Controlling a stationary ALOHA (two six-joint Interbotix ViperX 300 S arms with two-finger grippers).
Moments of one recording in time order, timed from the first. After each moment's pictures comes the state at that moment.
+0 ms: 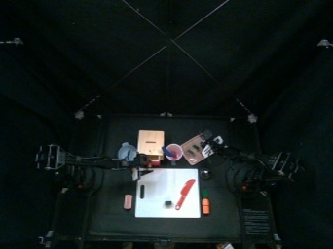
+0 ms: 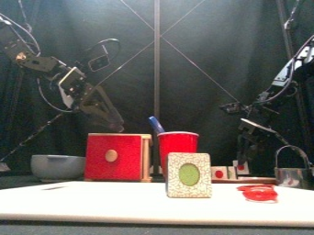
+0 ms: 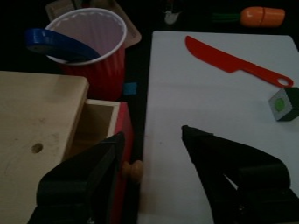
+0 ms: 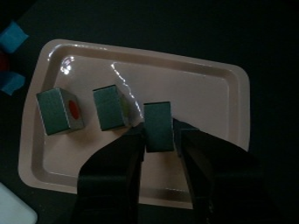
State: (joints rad) left arm 0.13 -0.19 1.00 0.05 -0.31 0.00; right arm -0.63 -0.25 1.03 -0.87 0.16 0.99
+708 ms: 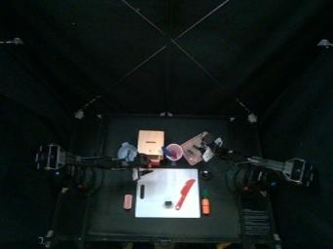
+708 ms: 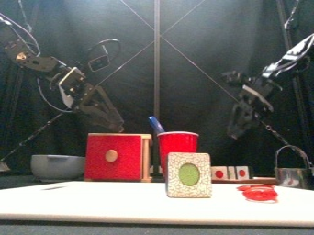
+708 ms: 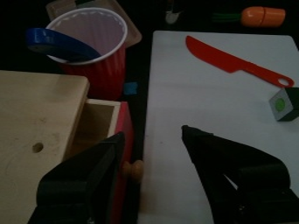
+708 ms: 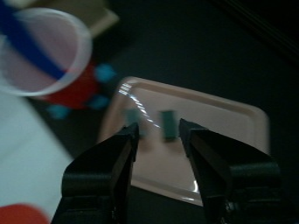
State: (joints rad) left arm 0.14 -0.19 1.00 0.05 -0.31 0.00; right arm -0.19 -0.56 1.02 -0.79 0.04 1.01
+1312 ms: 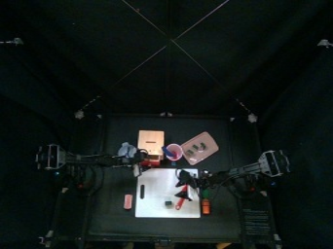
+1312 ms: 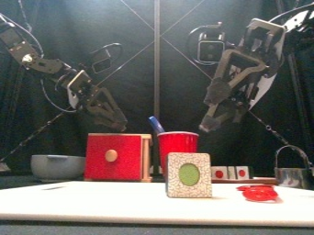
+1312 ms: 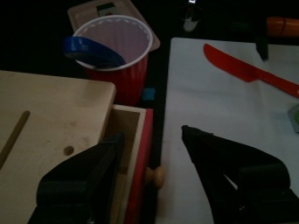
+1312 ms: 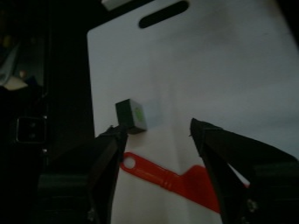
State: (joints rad) left arm 0.20 -0.19 0.97 0.05 -0.31 0.01; right arm 0.20 -0.01 0.77 -0.59 -0.12 0.99
